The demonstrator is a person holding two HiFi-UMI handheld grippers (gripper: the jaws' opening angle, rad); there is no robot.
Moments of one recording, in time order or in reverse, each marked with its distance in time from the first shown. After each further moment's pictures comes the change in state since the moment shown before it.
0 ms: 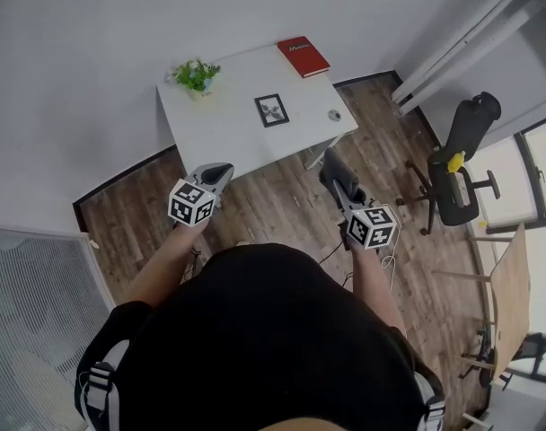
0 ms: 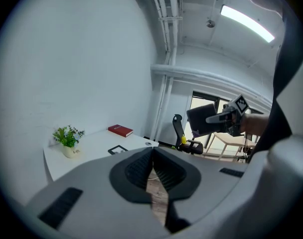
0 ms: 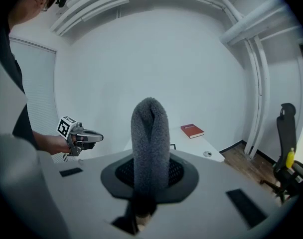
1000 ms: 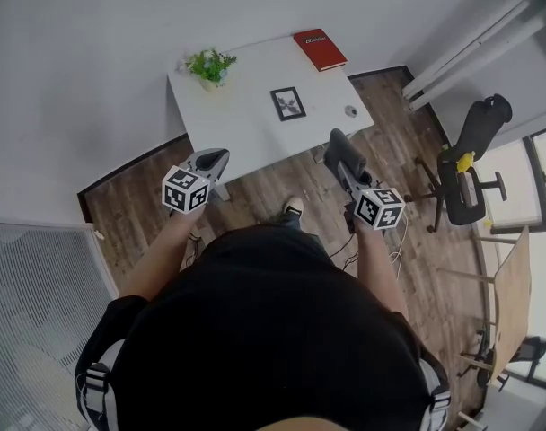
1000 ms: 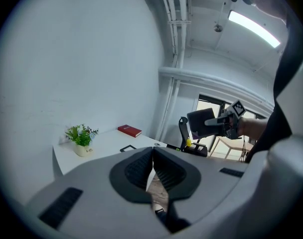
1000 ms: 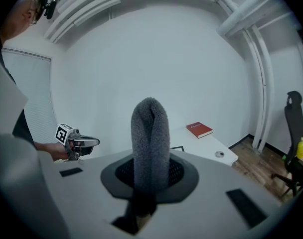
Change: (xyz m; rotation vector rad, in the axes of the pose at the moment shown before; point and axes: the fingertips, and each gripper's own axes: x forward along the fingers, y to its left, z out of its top) left arm -0.030 0.066 0.001 -0.052 -0.016 0.039; right arm 0.062 0.014 0.018 0.076 -0.011 0.042
